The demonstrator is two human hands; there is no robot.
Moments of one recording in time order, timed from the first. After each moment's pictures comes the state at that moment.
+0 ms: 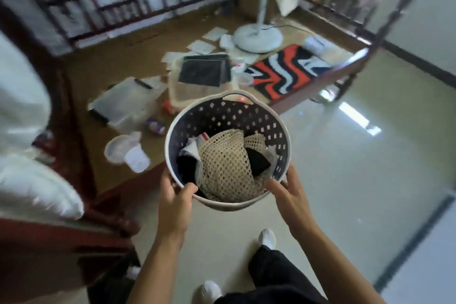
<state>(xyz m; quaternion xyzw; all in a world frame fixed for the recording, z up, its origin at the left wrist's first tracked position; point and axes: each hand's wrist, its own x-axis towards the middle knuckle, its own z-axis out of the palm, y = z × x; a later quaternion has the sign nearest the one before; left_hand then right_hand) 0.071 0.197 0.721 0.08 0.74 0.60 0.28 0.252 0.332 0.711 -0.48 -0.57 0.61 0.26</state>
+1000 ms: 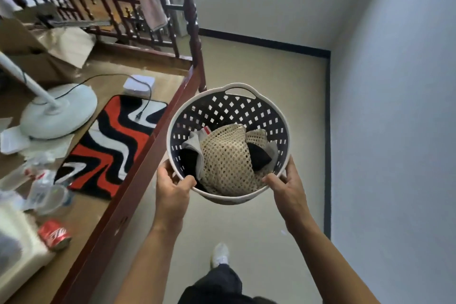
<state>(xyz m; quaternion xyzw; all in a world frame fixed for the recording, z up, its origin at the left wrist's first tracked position) 0.340 0.851 0.718 0.32 0.63 0.49 0.51 0.560 0.830 0.713 -0.68 -0.35 0.47 0.44</state>
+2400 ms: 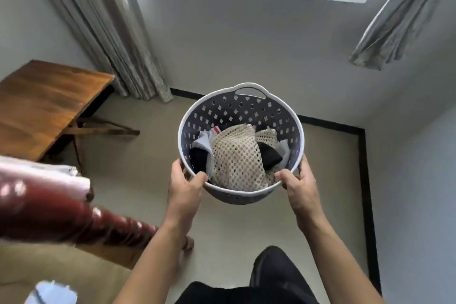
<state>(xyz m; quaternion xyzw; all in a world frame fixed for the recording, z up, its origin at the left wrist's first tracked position) 0.547 1.892 0.744 0.37 0.65 0.46 0.48 0.768 1.871 0.733 -0.66 -0.31 0.48 0.49</state>
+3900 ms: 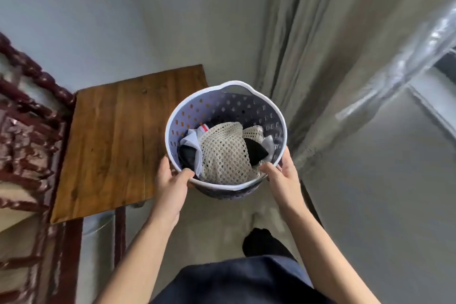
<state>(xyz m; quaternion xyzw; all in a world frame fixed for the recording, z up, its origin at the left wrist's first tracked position) 0.080 2.622 0.712 -0.01 0.76 0.62 0.20 0.204 2.806 0.685 -0.40 -0.60 0.68 0.16</state>
